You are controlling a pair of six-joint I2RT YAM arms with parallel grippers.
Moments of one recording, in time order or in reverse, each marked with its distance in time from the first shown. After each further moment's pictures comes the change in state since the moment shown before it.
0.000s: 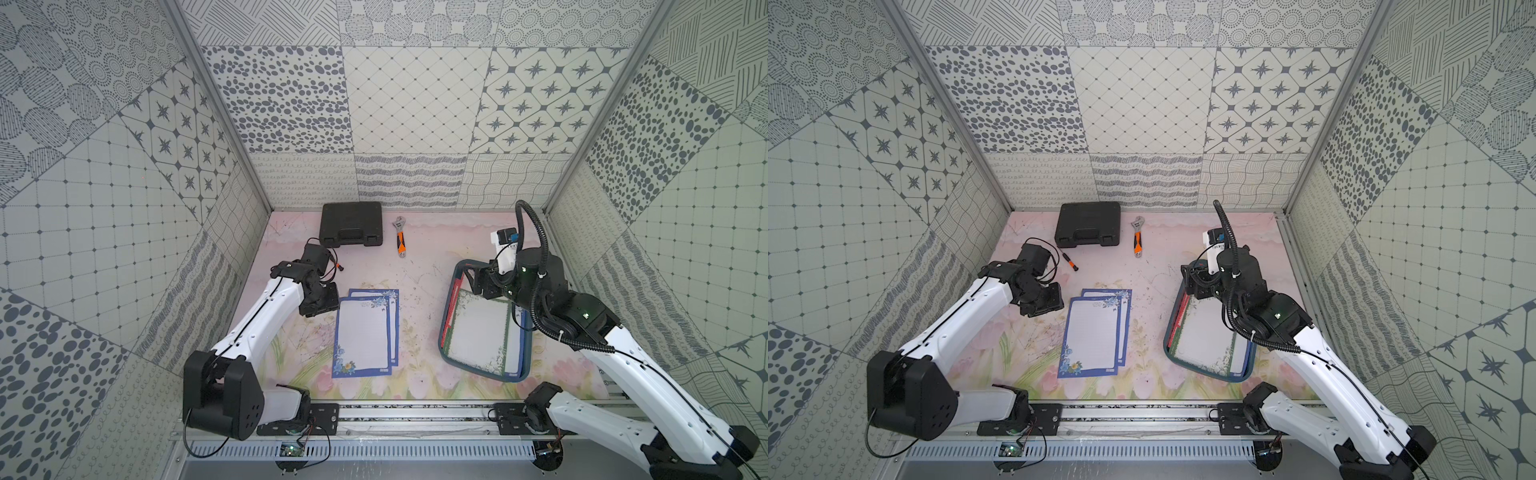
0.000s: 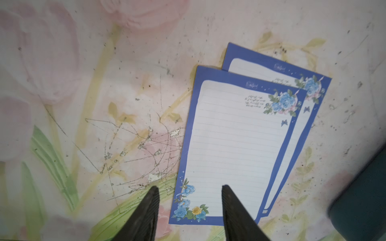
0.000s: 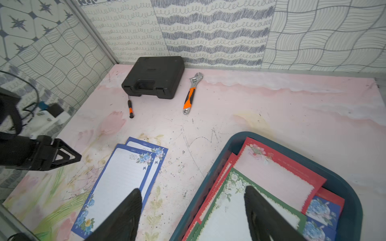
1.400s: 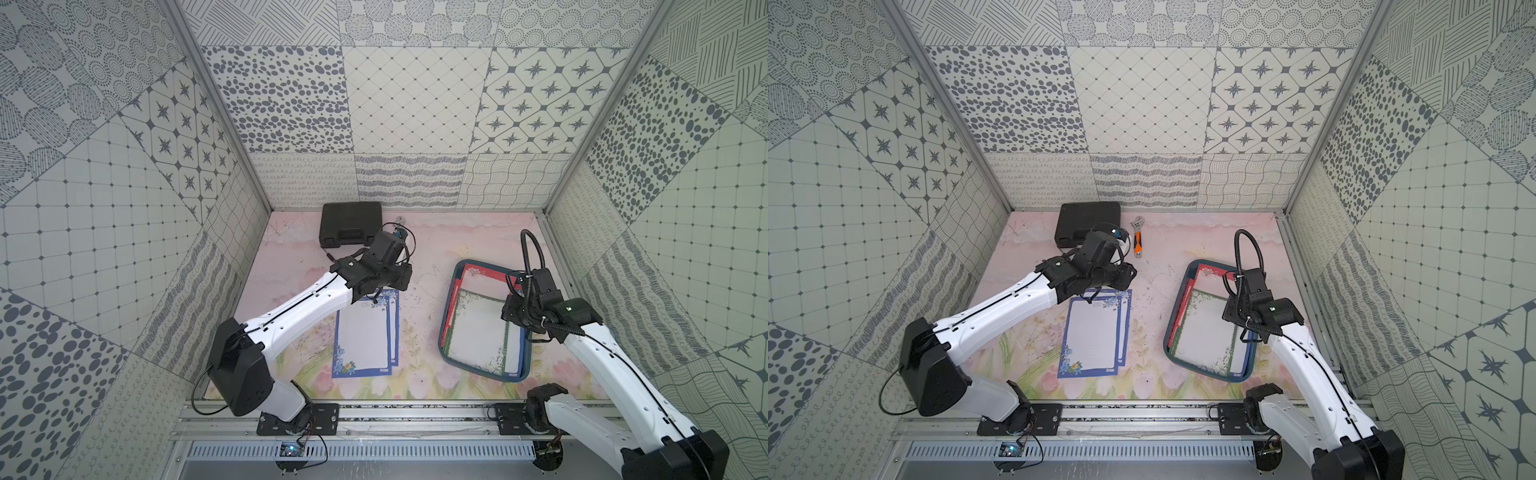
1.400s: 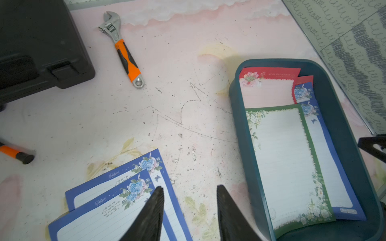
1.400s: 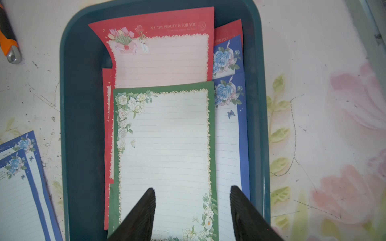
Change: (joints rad) left arm -0.546 0.219 0.236 0.484 -0.052 0.128; right arm -0.357 0.022 -0.299 -0.255 -0.029 0.286
